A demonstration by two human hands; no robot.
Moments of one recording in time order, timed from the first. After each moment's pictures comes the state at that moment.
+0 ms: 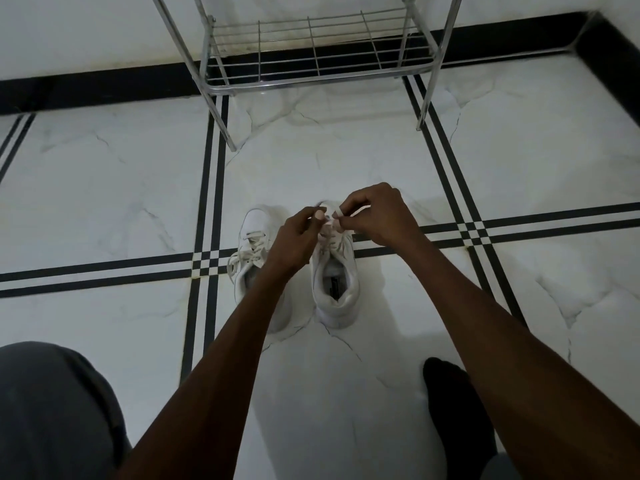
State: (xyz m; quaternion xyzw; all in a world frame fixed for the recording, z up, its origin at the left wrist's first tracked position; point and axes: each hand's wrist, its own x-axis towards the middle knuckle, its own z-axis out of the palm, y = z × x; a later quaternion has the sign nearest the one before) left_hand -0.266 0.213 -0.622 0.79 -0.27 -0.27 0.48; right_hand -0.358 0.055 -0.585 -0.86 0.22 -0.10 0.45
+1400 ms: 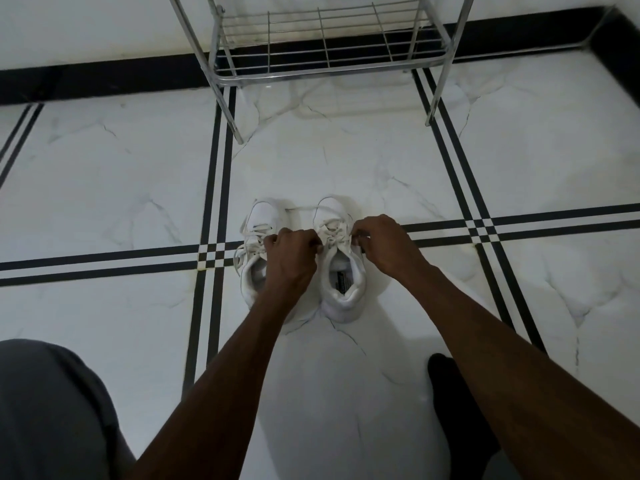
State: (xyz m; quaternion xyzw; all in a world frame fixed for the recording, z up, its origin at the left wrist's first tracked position) left_hand -0.280 0.239 -0.646 0.92 -0.34 -0.09 0.17; right_hand -0.378 0.071 -0.639 -0.95 0.19 -0.03 0.25
